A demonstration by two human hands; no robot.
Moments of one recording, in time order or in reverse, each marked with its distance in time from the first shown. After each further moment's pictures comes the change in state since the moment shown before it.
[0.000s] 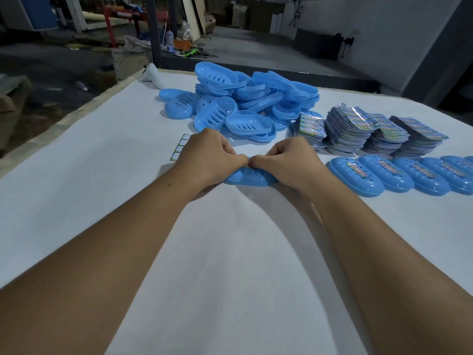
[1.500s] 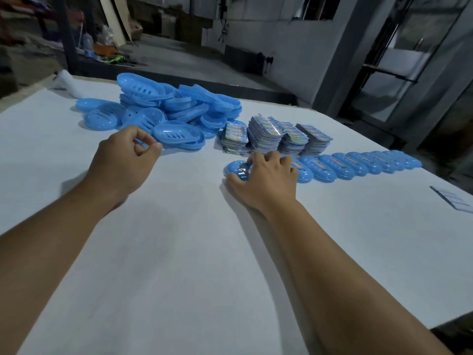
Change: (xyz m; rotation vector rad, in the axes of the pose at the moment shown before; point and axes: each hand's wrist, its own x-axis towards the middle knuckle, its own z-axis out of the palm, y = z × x) left_hand 0.001 -0.017 -0.004 -0.167 0.194 0.197; right_hand -0.052 0.046 -0.044 -0.666 0.318 0.087
